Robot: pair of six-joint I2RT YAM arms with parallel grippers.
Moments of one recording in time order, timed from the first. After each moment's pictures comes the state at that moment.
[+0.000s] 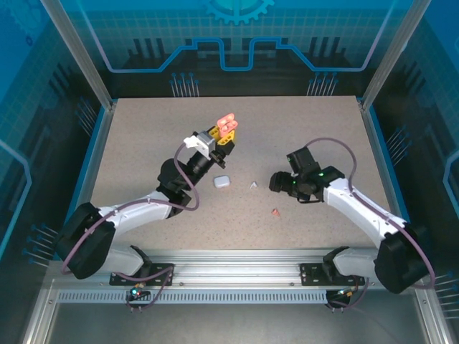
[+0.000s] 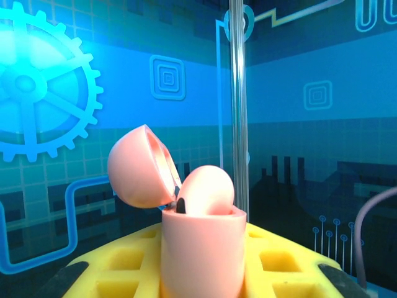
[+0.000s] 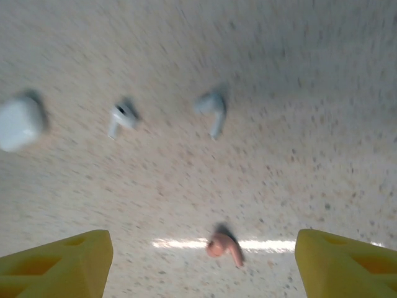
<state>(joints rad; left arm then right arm) -0.64 1.37 0.67 1.10 0.05 0.01 0.46 1.27 0.86 -0.72 -0.03 0.69</state>
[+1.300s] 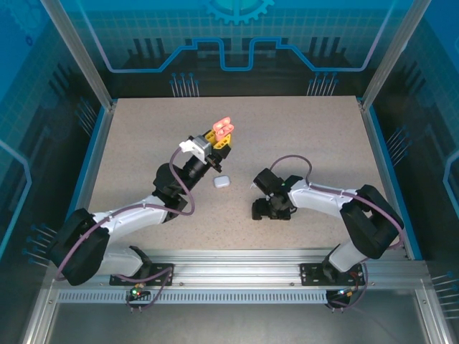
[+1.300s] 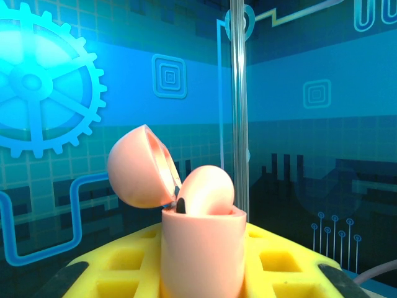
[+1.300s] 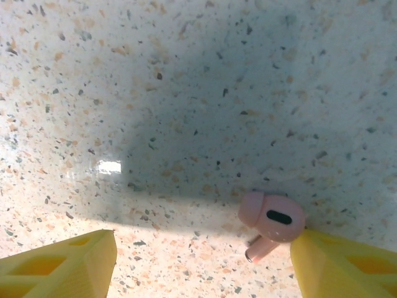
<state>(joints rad) -0.64 1.31 0.62 1.10 0.05 0.01 0.71 1.55 0.83 -0.68 -0.05 0.71</state>
